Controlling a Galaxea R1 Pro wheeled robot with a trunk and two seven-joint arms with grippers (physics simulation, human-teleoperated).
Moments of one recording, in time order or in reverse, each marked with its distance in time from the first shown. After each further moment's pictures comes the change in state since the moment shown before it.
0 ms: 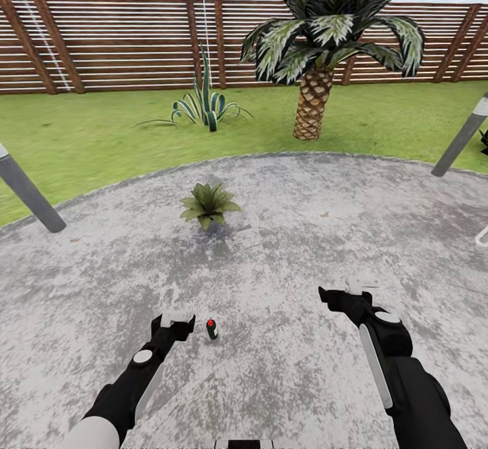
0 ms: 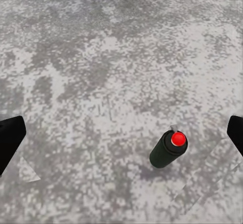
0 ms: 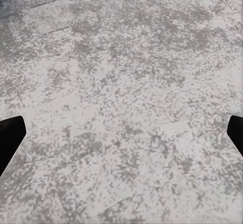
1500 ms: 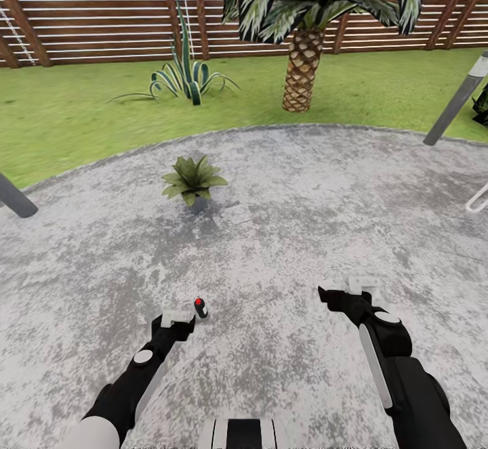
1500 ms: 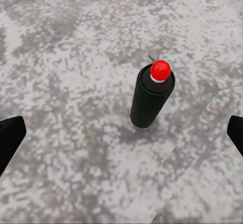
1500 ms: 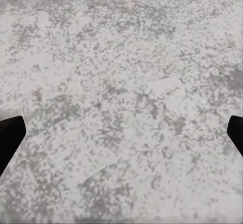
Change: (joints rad) left arm 0.000 0.000 -0.004 0.000 0.000 0.000 0.000; right arm 0.000 0.001 0.001 0.000 0.000 0.000 0.000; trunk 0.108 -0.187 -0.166
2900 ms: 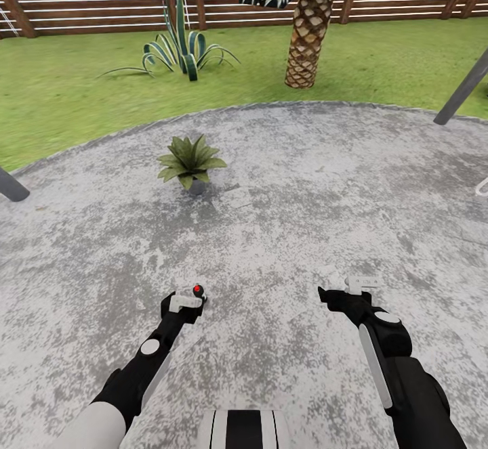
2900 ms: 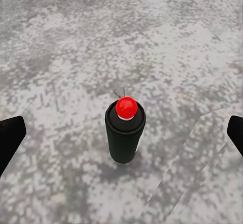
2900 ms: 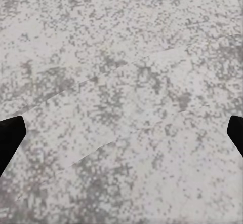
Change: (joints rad) left arm -0.049 0.000 -0.088 -0.001 0.000 -0.155 0.002; right arm 0.000 0.000 0.000 0.000 0.000 0.000 0.000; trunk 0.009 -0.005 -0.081
